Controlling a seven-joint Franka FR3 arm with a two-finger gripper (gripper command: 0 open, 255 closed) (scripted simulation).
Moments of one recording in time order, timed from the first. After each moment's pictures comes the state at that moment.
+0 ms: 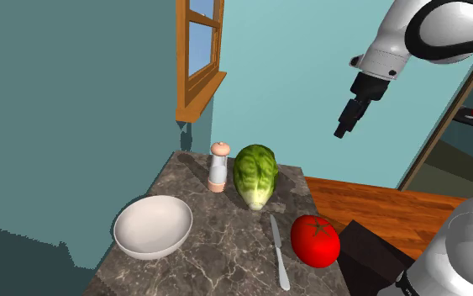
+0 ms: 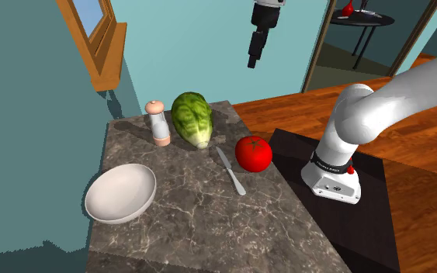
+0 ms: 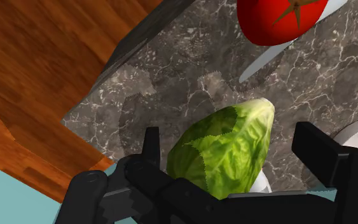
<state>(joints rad) 0.00 -0.78 0.00 -2.39 0.06 1.71 -0.14</state>
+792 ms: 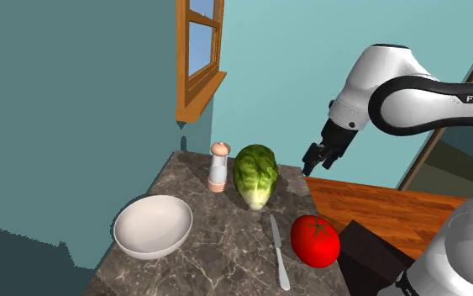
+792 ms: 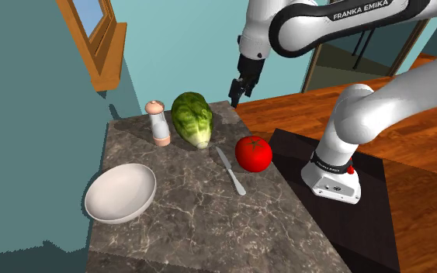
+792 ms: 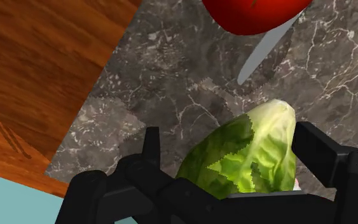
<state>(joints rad) -0.02 -0.78 0.23 -2.67 0.16 2.05 0.24</state>
